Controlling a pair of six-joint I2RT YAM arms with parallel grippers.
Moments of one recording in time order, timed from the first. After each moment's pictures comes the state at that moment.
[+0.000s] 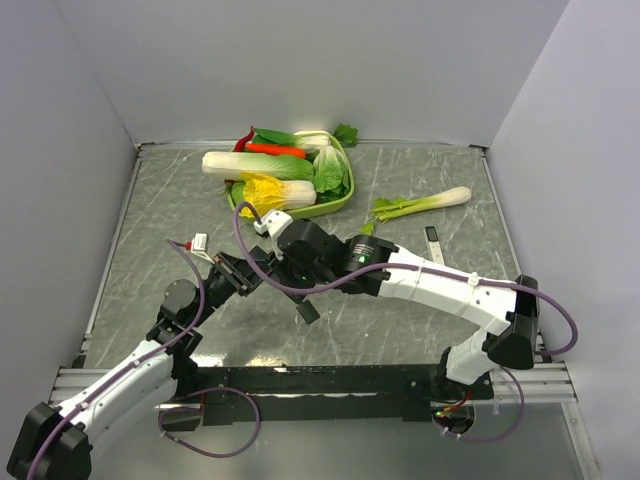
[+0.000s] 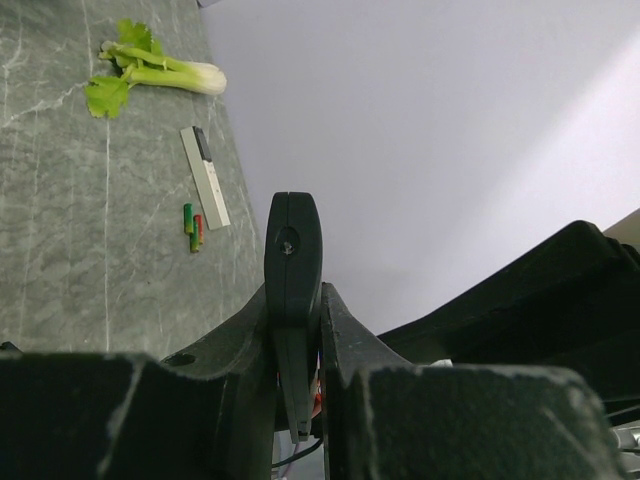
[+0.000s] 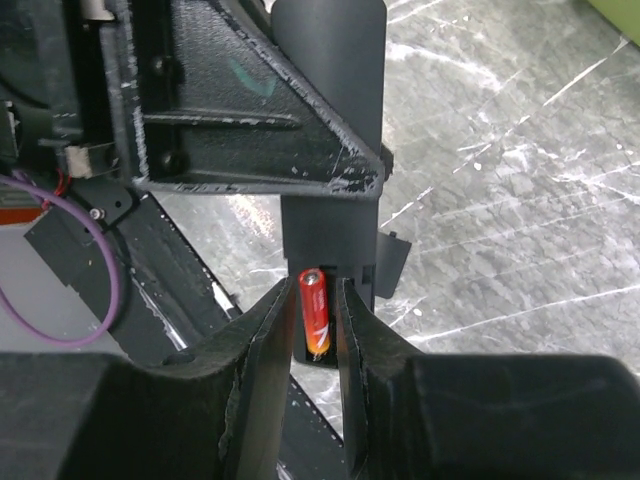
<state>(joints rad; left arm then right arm) -0.52 0.65 0.15 0.61 0.23 -1.30 1.17 1.51 1.51 -0.76 0.15 0.23</state>
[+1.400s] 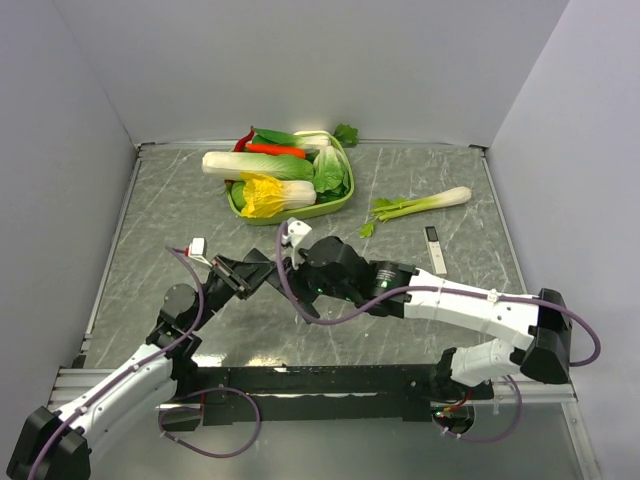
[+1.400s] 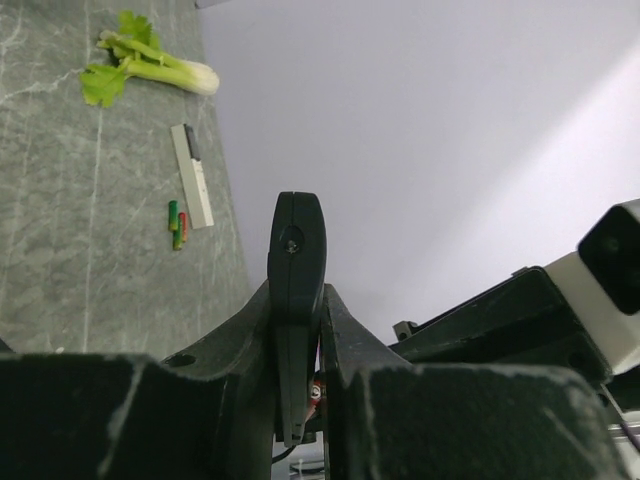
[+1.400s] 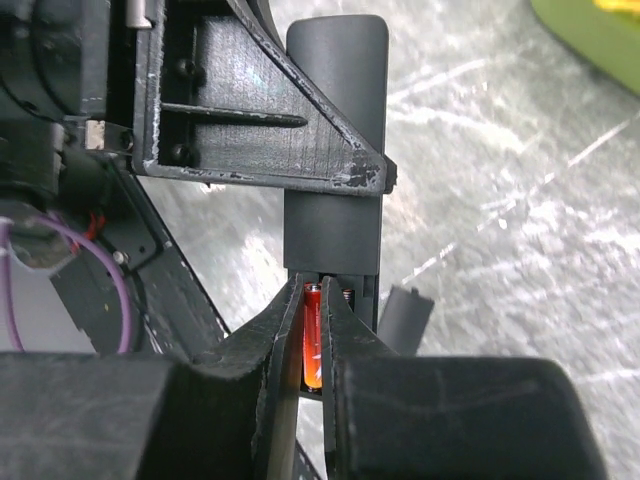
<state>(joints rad) -0.53 0.61 0.12 0.61 0.20 -1.39 1.17 1.34 1.14 -0.34 0.11 0.23</state>
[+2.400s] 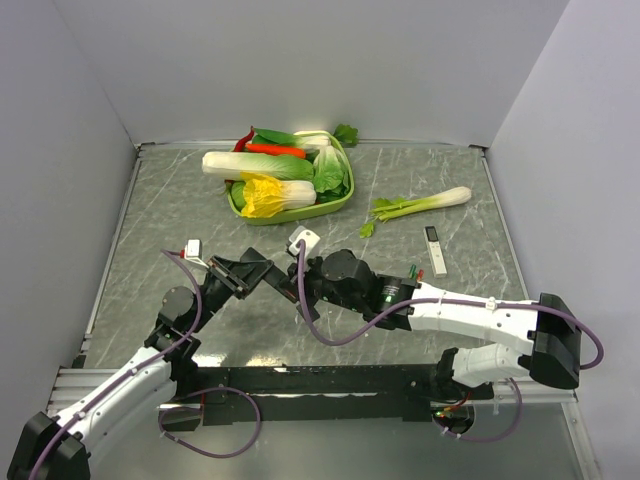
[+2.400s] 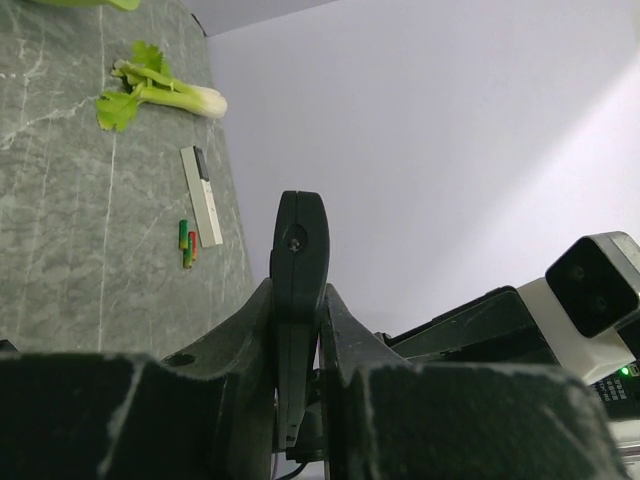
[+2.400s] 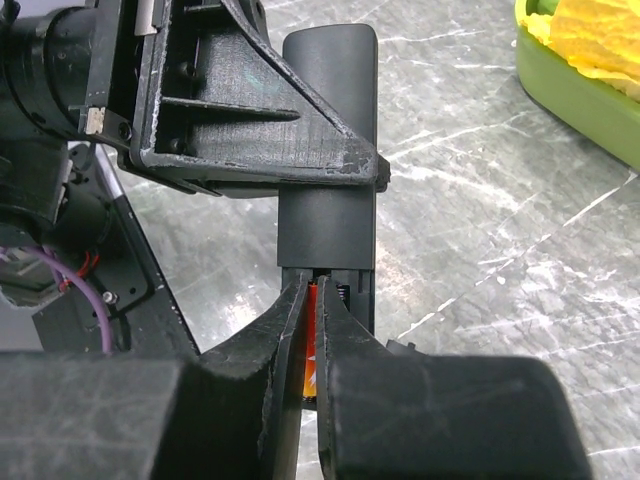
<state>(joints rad) -0.53 0.56 0.11 0.60 0.14 -1.38 1.17 1.26 0.91 -0.01 0.12 0.18</state>
